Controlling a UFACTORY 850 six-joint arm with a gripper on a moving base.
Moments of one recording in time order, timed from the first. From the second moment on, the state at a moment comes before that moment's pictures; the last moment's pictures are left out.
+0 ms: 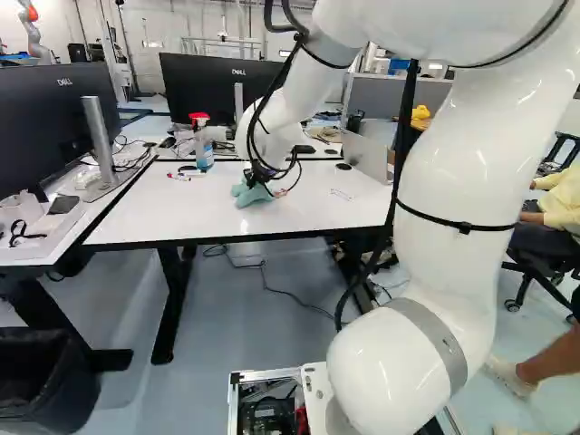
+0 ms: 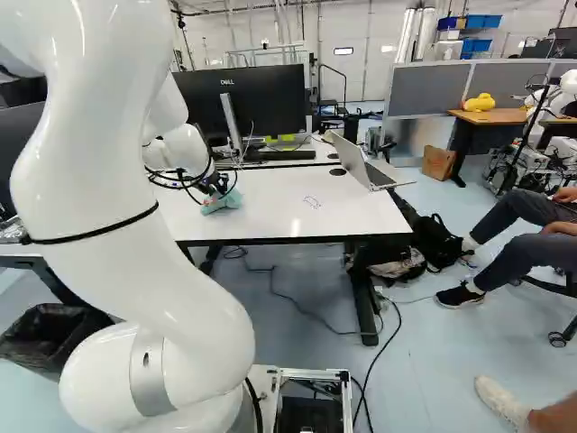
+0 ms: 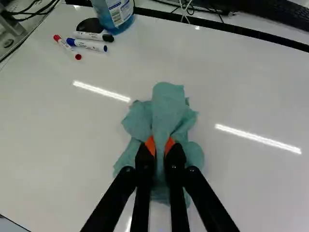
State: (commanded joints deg) arm 19.0 -11.3 -49.5 0.4 1.2 0.0
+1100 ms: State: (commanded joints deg) arm 9.2 -9.3 -47.3 0.4 3.4 0.0
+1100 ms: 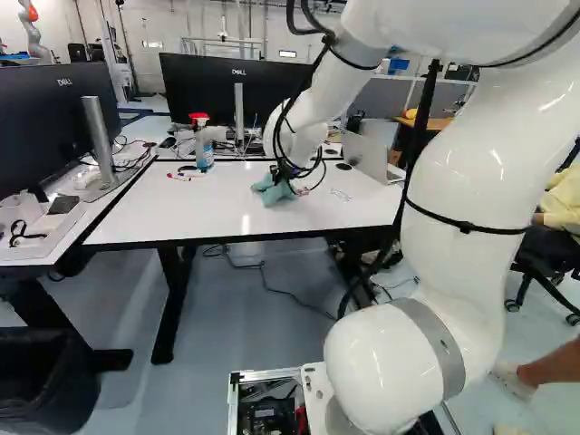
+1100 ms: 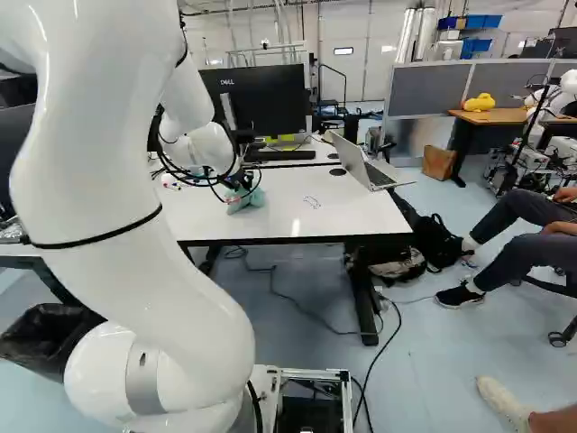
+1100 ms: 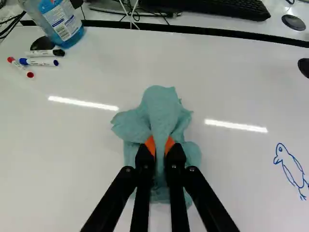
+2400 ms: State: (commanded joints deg) arm -3.0 -13.3 -51.8 0.4 4.9 0.0
